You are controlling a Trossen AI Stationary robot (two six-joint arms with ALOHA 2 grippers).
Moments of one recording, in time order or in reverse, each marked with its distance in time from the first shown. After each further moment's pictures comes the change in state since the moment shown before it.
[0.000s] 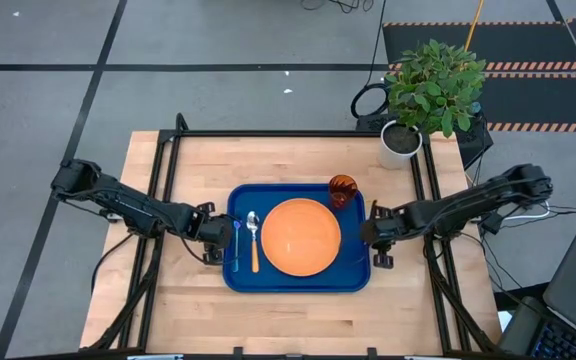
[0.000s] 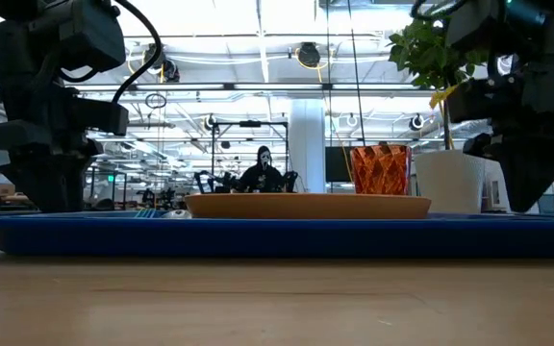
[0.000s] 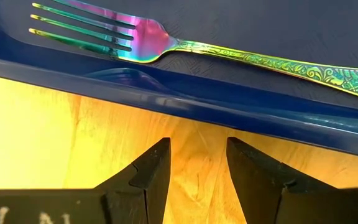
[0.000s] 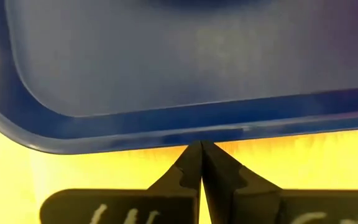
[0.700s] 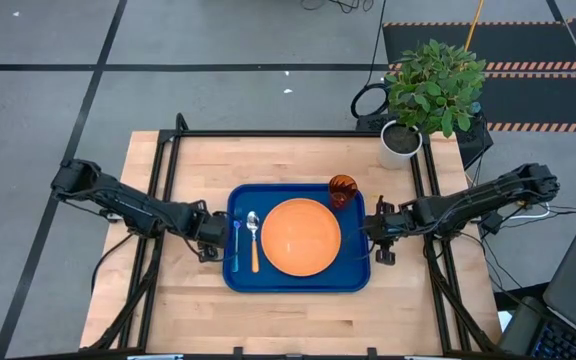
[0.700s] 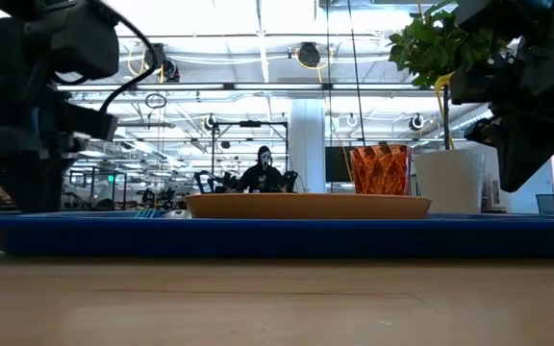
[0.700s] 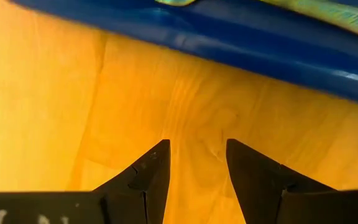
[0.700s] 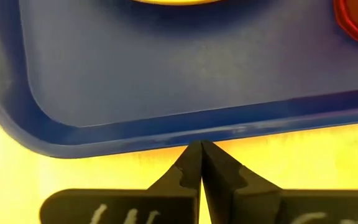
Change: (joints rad) left arm 0.000 0.000 0.028 -0.175 0.003 -0.103; right arm 0.000 -0.115 -0.002 -0.036 0.051 0.019
